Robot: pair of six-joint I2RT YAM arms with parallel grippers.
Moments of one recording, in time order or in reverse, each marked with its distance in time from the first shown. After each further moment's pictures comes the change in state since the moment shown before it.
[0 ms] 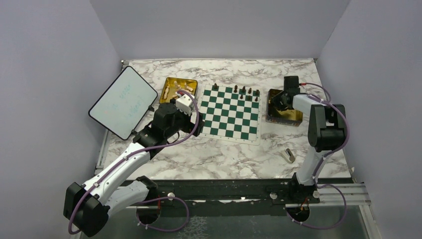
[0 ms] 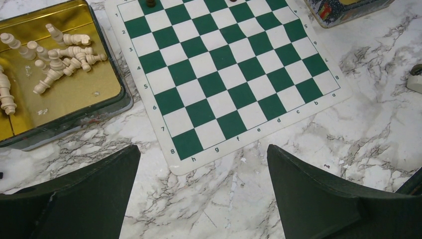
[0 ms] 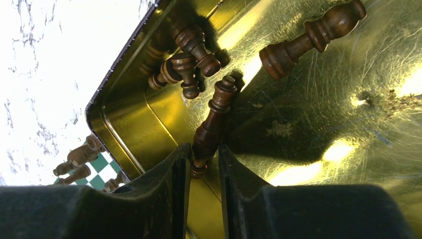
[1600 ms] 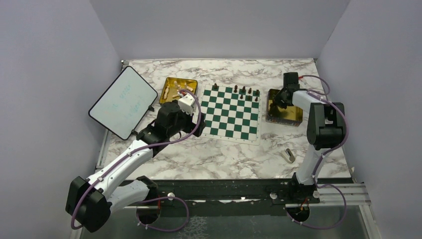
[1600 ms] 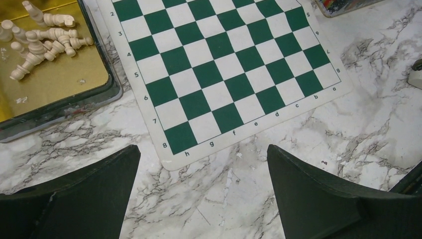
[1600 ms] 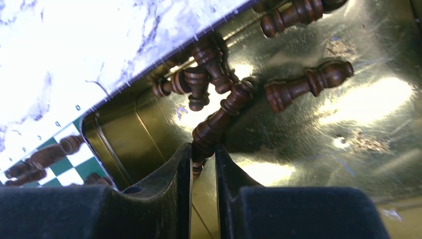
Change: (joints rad) left arm 0.000 0.050 -0.001 0.006 0.015 -0.032; right arm 0.000 0.053 0.100 -0.076 0.054 -0.218
